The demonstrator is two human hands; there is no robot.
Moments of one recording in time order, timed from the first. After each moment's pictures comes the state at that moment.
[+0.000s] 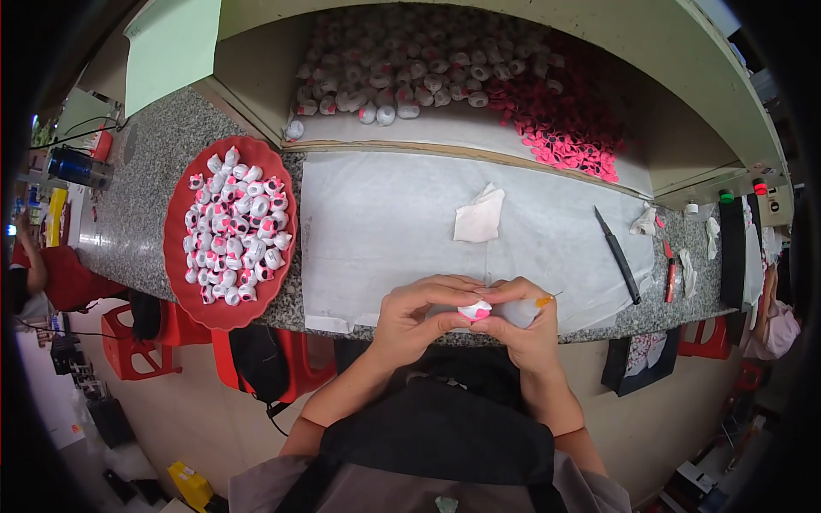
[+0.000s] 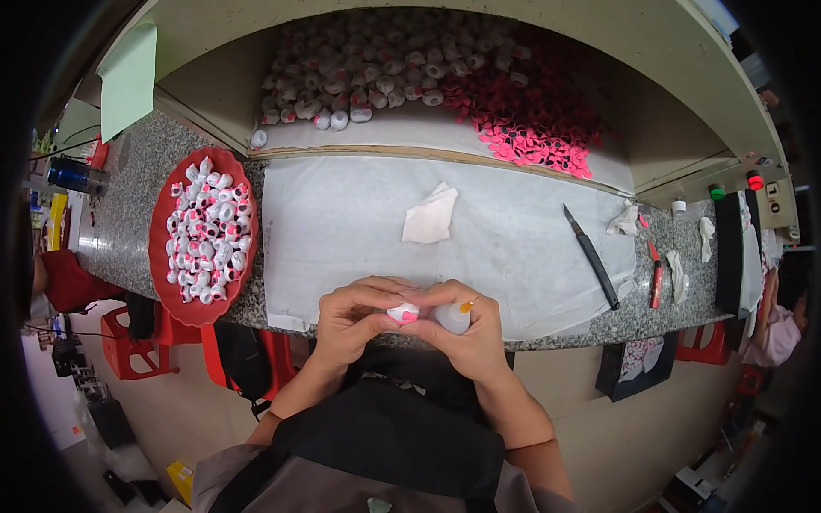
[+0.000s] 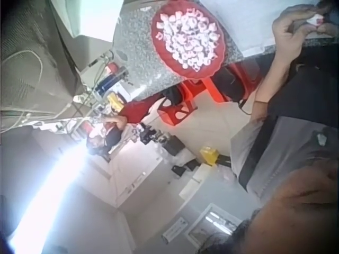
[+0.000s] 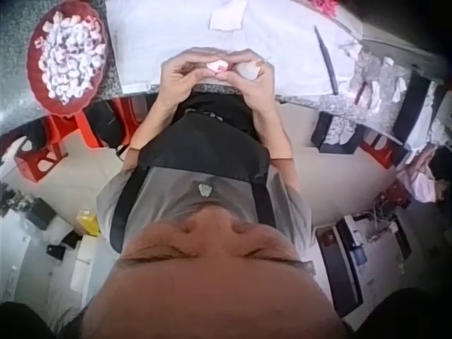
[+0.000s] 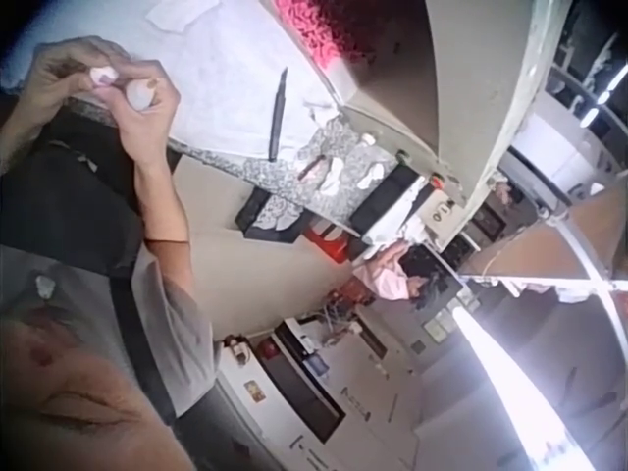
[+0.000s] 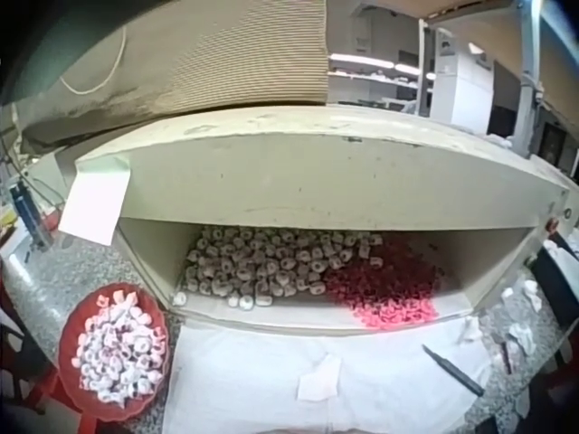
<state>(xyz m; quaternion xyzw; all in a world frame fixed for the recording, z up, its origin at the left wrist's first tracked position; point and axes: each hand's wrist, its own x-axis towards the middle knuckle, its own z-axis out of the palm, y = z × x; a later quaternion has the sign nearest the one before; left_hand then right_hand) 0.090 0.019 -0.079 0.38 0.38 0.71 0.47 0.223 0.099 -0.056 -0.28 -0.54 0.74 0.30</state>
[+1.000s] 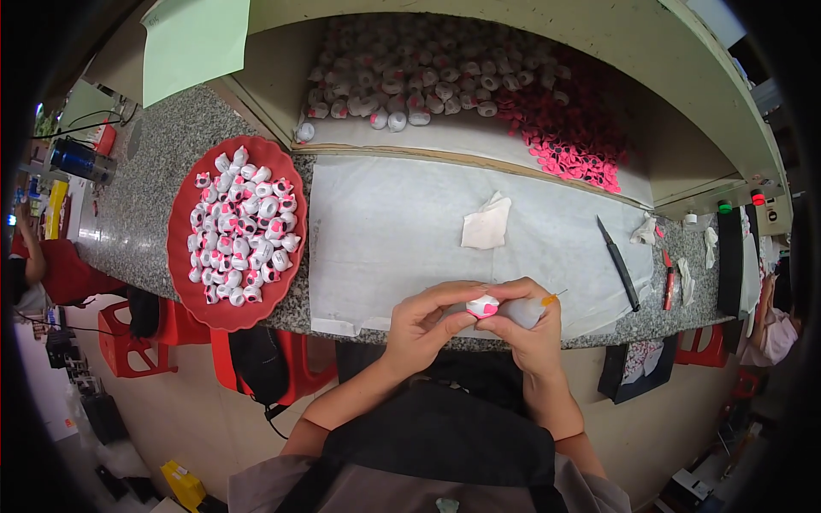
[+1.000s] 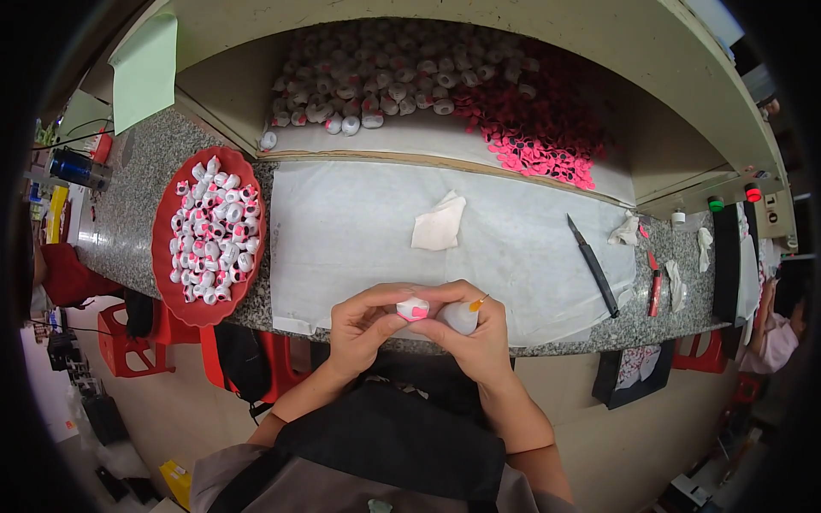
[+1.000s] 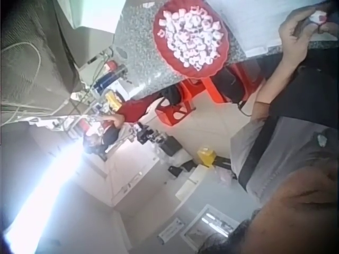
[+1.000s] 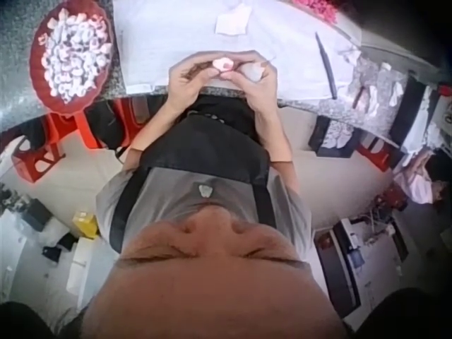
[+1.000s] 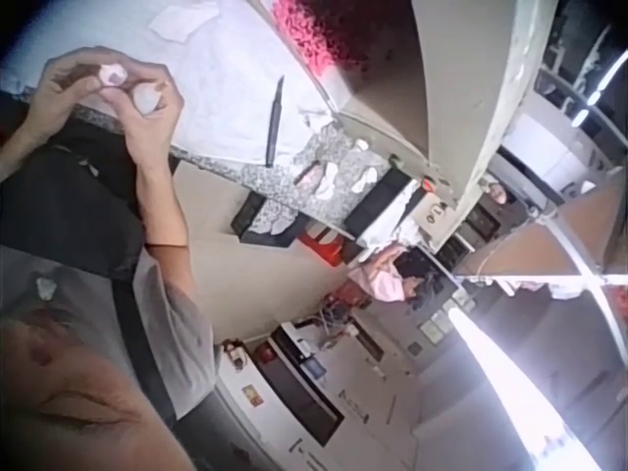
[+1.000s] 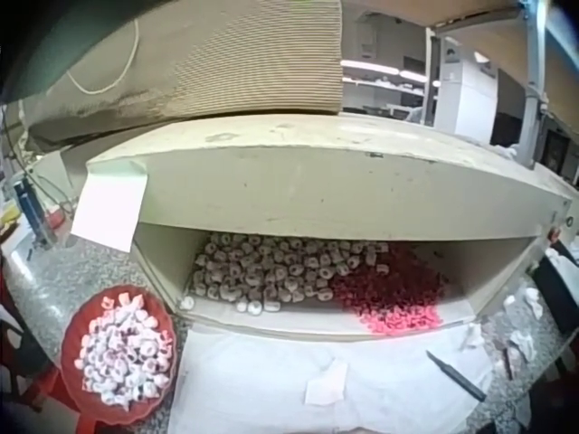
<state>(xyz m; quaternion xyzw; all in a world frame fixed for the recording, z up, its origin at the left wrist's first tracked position) 0.096 0.015 -0.075 0.33 0.38 0.72 0.48 0.217 0.099 -0.050 -0.29 -0.53 0.74 0.29</state>
